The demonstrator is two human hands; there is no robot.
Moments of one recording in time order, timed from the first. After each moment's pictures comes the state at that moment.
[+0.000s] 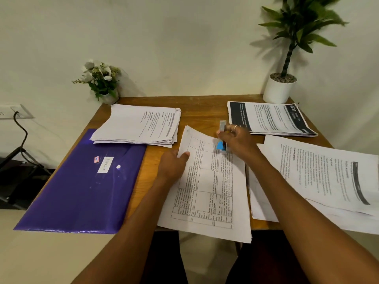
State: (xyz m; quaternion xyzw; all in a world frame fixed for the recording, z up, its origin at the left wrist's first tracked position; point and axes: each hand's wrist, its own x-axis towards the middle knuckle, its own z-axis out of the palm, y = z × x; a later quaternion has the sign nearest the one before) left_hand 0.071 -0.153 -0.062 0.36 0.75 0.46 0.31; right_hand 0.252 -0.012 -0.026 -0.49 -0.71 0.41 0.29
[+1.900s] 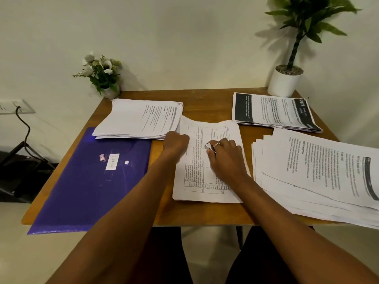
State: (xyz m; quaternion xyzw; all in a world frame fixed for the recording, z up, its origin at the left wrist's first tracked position) left_hand 0.056 -0.105 -0.032 0.28 0.82 0.38 0.33; right_hand 0.227 -0.074 -0.079 -0.47 -0.86 0.07 0.19
